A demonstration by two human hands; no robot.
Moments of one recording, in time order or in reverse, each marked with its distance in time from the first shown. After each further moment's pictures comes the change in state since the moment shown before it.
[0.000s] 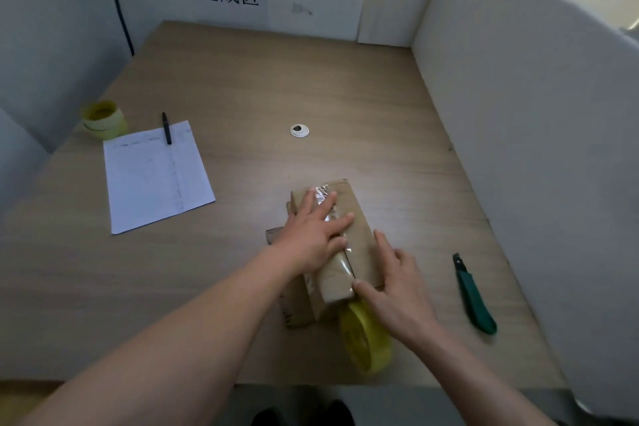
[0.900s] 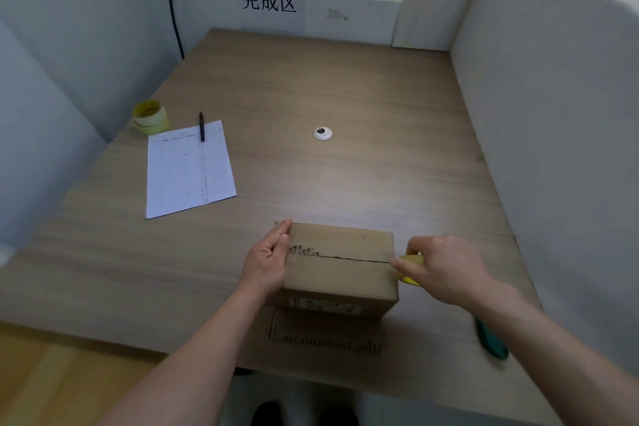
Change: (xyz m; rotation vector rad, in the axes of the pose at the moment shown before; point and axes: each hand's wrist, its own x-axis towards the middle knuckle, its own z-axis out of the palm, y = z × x) left_hand -0.065 -0.016 0.035 -0.903 0.599 -0.405; right_hand 0.048 0.021 -0.091 -0.561 -0.035 -0.268
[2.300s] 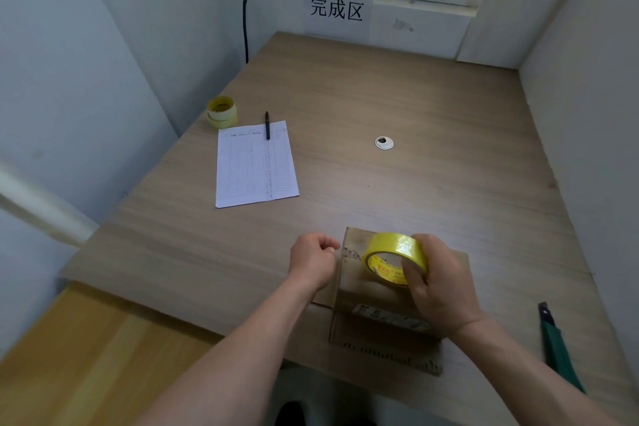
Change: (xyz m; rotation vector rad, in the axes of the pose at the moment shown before) left_hand 0.009 0.001 -0.047 0.078 0.078 -0.297; right_hand 0.015 -0.110 0.044 0.486 0.466 -0.284
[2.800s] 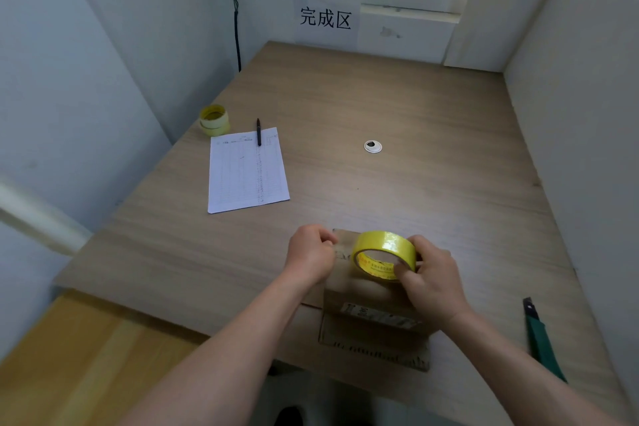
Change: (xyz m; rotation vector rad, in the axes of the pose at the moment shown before) left_hand -0.024 0.043 -0.001 0.176 0.010 0.105; right_hand 0.000 0.002 -0.013 0.195 -0.075 0.258
